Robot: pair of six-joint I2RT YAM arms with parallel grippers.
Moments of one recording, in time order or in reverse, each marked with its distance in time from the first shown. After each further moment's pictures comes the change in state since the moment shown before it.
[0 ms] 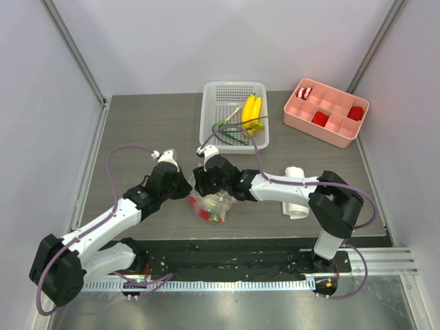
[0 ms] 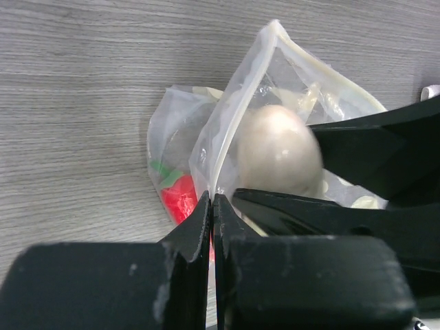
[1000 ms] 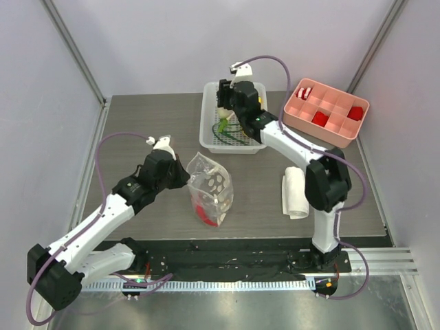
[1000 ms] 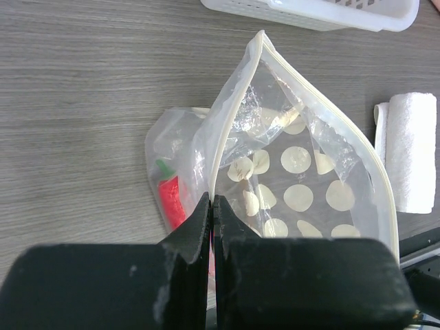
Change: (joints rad) left arm 0.000 -0.037 0.208 -0.180 -0.017 0.054; right arm -0.397 0.161 0.537 0.164 0.181 -0.196
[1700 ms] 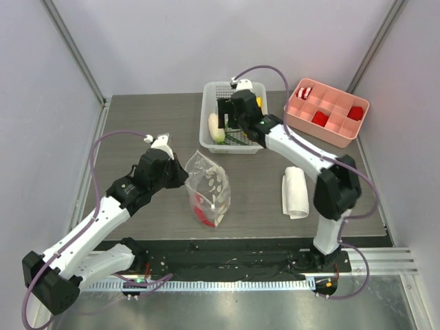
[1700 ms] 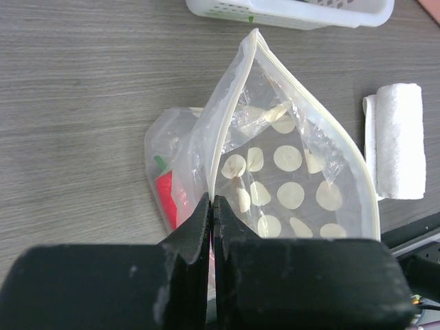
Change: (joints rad) left arm 0.000 -0.039 0.049 -0.064 0.017 0.048; right arm 0.011 -0.011 0.010 -0.398 -0.020 0.100
